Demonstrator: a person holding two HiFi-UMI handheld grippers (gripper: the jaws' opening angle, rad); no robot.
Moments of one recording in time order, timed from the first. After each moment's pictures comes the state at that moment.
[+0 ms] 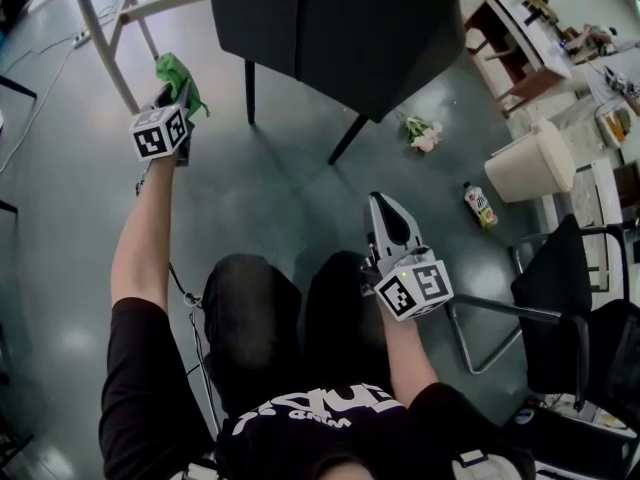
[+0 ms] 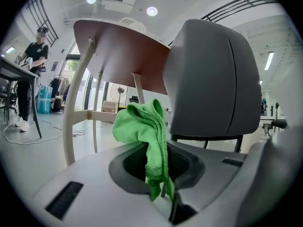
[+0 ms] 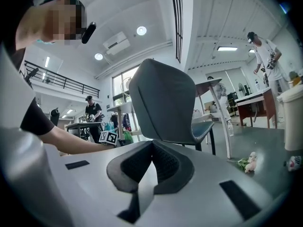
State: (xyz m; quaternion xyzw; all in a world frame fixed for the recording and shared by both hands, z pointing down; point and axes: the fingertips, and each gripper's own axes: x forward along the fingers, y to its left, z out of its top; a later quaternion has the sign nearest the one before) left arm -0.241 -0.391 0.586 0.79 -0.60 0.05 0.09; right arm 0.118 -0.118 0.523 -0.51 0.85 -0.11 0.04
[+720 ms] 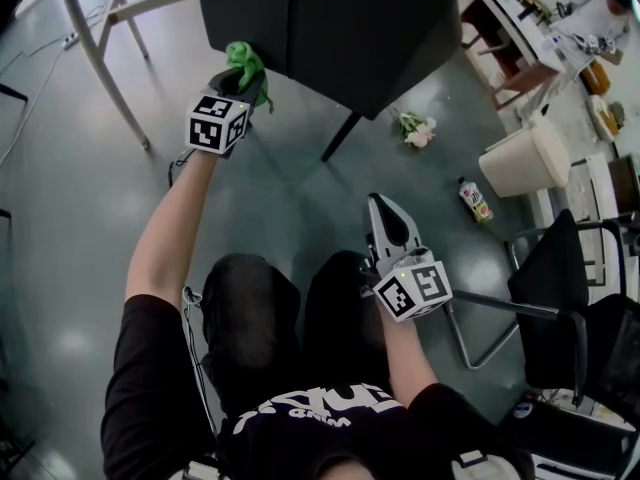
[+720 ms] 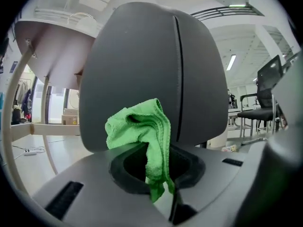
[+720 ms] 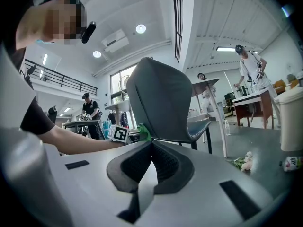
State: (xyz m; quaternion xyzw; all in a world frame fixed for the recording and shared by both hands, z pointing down) left arm -0.058 -0.385 0.560 0.89 -0.44 0.08 0.01; right arm 0.126 -0.118 0.530 -0.52 0.85 -0.11 0.03
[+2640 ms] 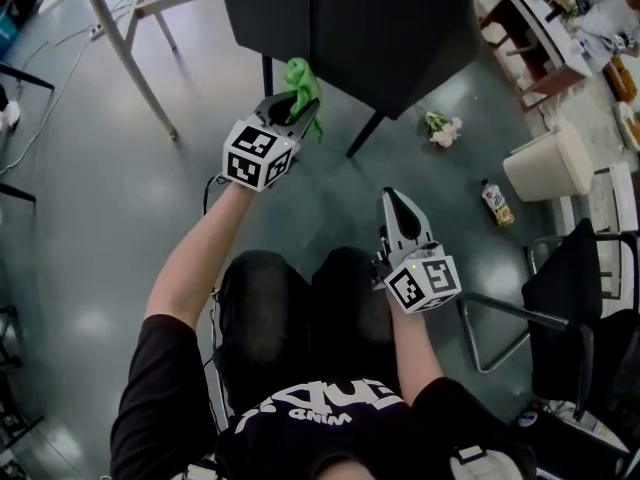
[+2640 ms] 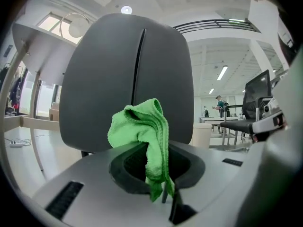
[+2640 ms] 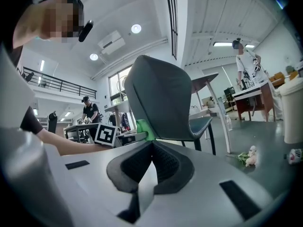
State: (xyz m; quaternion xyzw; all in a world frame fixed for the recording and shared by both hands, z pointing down) left arm 0.003 -0.300 0.540 0.93 -0.37 0.05 0.03; right arm 0.124 -0.127 0.533 -0.51 0.85 -0.14 0.04
